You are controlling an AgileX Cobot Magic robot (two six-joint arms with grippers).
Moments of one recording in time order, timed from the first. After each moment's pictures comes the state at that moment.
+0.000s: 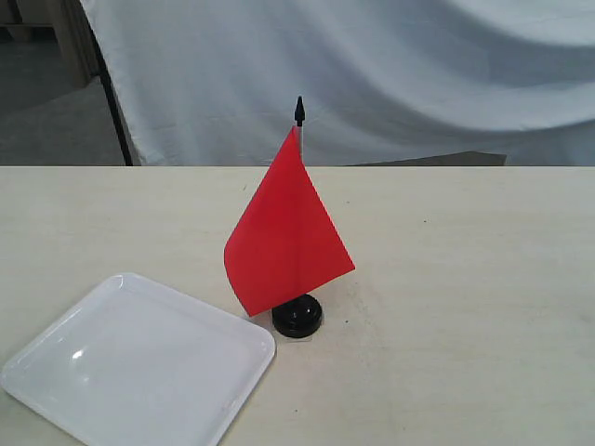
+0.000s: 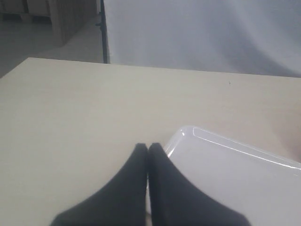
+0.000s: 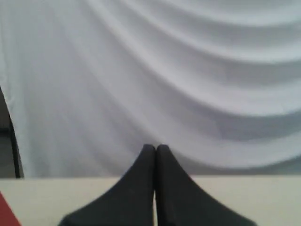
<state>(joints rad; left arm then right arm) -0.06 0.00 0.00 0.16 0.32 -0.25 0.01 0.01 0.00 0.00 -0.12 0.06</state>
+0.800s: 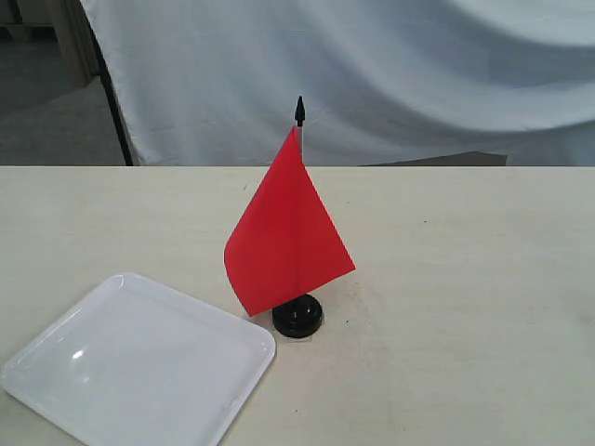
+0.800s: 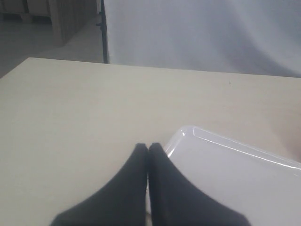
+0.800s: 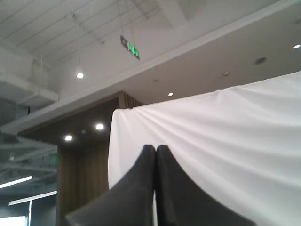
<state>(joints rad) -0.06 0.00 0.00 0.16 0.32 -0.25 0.01 0.24 -0.11 -0.28 -0.84 0.63</state>
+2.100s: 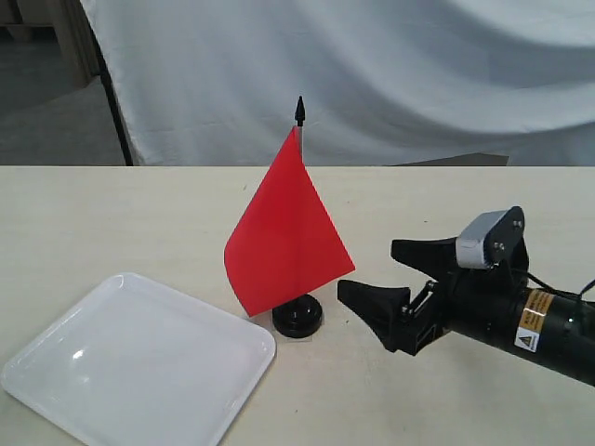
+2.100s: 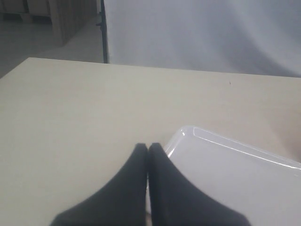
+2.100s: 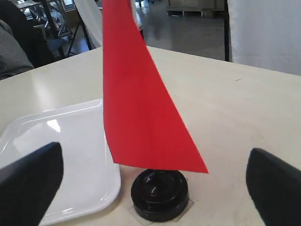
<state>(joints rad) -0.06 0.00 0.00 0.16 0.32 -0.25 0.12 1.84 -0.46 -0.85 -1.21 0.38</state>
